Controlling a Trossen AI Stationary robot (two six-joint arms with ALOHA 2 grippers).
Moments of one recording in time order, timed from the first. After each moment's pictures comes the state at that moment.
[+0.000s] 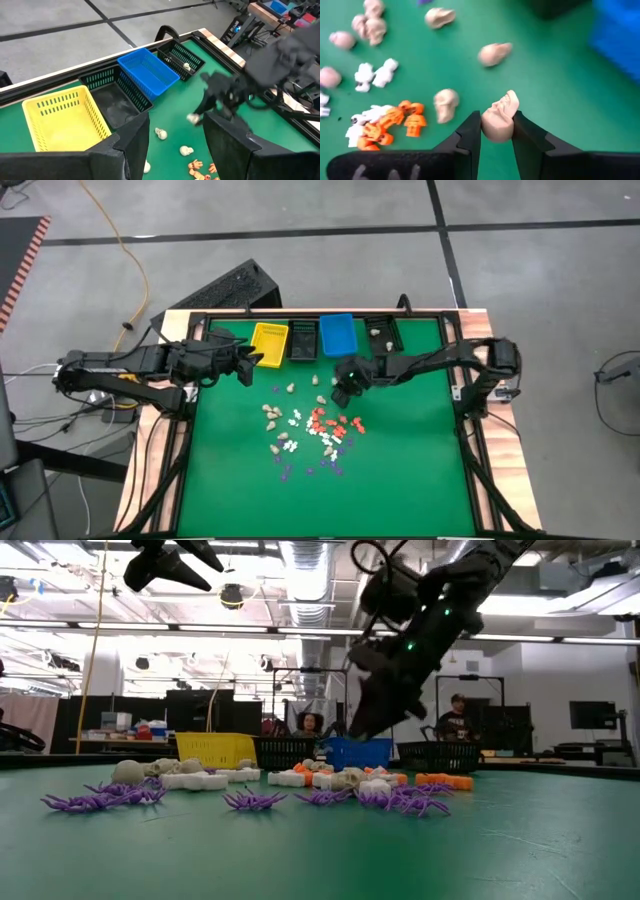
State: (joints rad) left arm -0.01 0.86 0.95 -0.51 -0.54 -0.65; right arm -0.15 1.64 0.97 -0.15 0.07 0.44
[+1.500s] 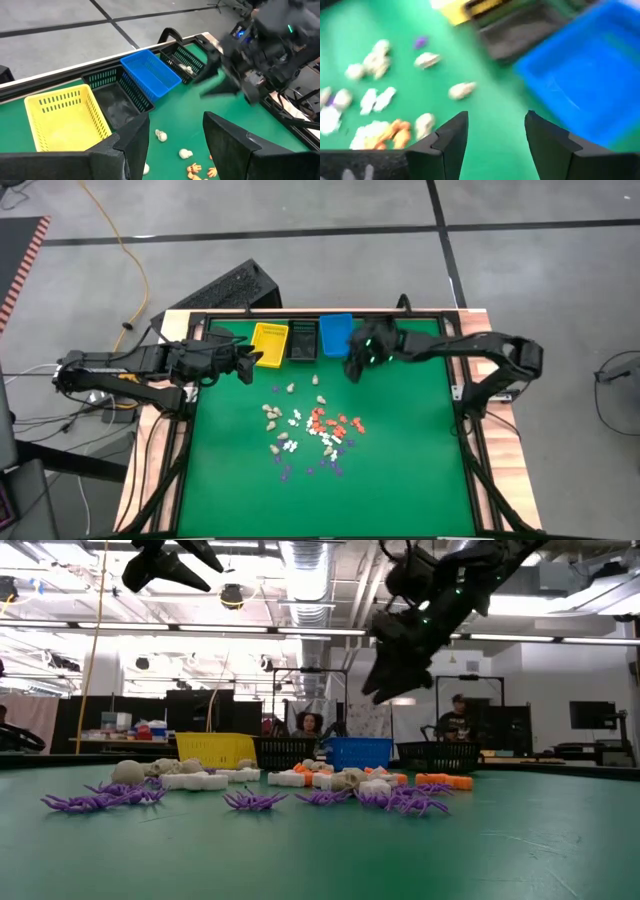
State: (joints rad) left arm -0.01 0.86 0.95 -0.51 -0.56 -0.69; right arm -0.32 1.48 0.97 -0.20 -0.03 0.25
